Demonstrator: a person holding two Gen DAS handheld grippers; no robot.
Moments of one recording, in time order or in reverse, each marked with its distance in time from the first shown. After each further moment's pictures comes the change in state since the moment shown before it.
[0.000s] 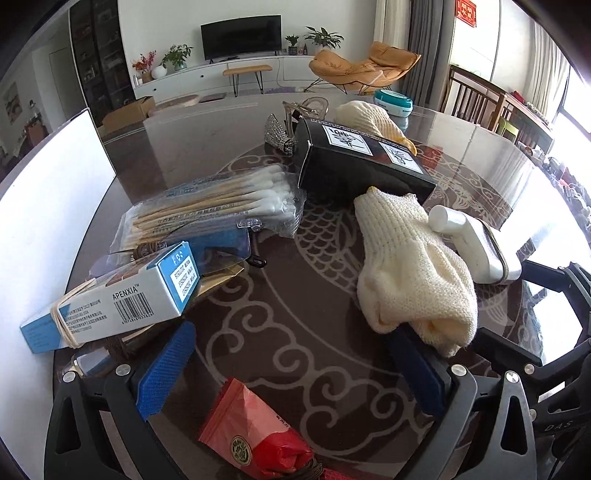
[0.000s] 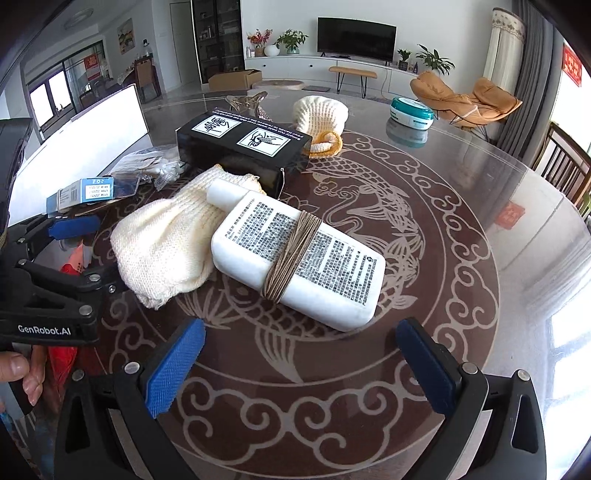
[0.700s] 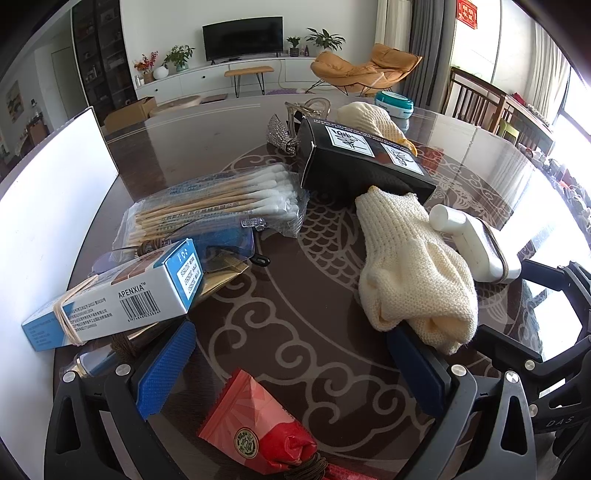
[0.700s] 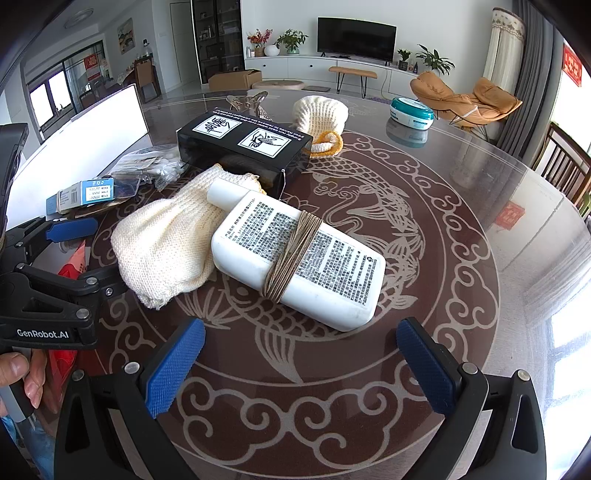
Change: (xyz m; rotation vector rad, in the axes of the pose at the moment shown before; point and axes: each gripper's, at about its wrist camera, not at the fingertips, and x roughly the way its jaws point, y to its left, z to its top) left arm -0.004 0.005 0.001 -0.005 0.001 0.001; right arm 0.000 0.000 0.000 0.000 -0.001 0.000
